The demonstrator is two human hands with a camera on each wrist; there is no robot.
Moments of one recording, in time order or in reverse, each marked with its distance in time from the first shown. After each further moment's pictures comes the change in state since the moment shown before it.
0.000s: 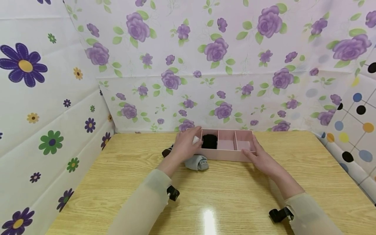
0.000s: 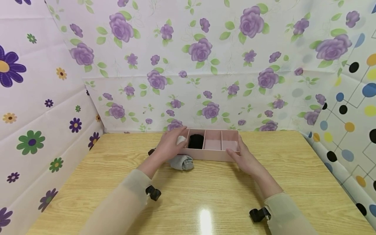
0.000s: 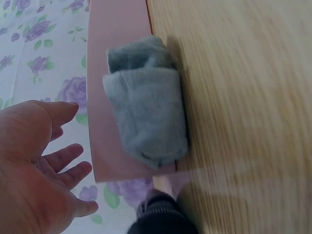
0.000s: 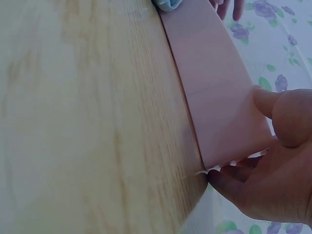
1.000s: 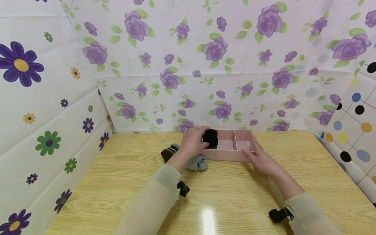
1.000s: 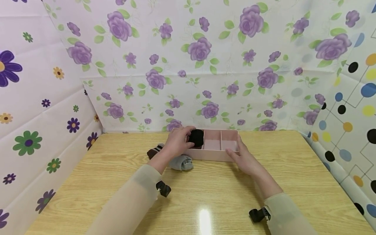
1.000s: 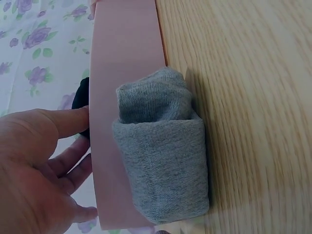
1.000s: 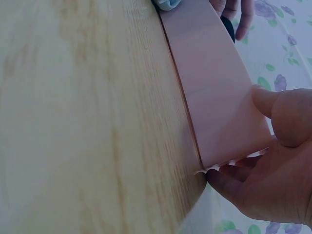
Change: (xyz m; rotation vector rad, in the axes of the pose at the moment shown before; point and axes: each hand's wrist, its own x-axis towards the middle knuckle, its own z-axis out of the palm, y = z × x) left_hand 0.025 0.021 0.016 0.101 -0.001 0.046; right_hand 0.000 0.000 0.000 -0.013 0.004 -0.004
